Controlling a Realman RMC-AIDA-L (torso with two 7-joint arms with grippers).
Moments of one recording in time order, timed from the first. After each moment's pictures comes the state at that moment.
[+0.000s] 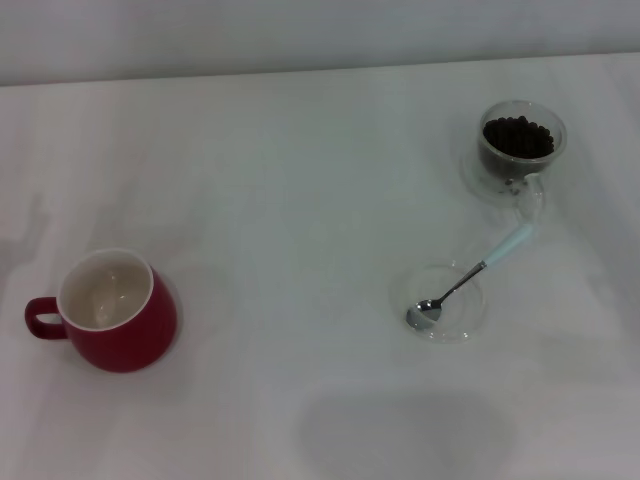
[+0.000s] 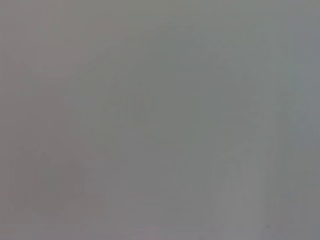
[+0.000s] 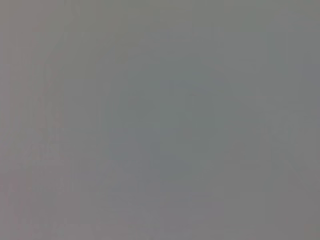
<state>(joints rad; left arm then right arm) -0.37 -2.08 -0.76 -0.09 -1.00 -1.58 2.82 0.24 2.00 -0.10 -0.06 2.05 1.58 -2.90</state>
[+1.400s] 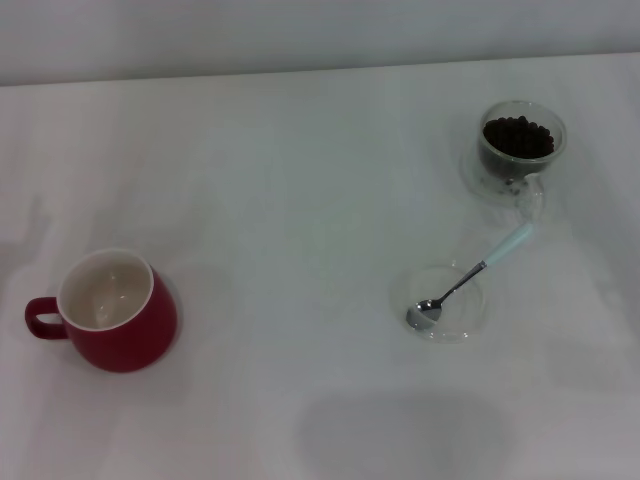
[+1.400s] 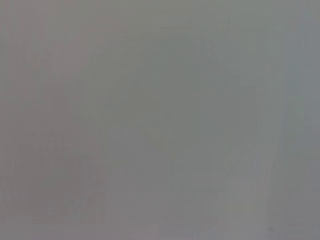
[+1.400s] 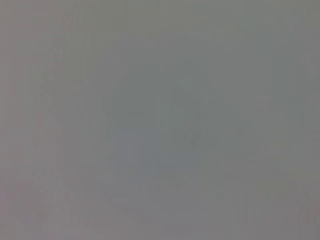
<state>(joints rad) -0.35 -2.08 -0.76 -0.13 -1.00 -1.57 2.82 0.23 2.00 -0.09 -0.07 2.06 1.60 -2.90</state>
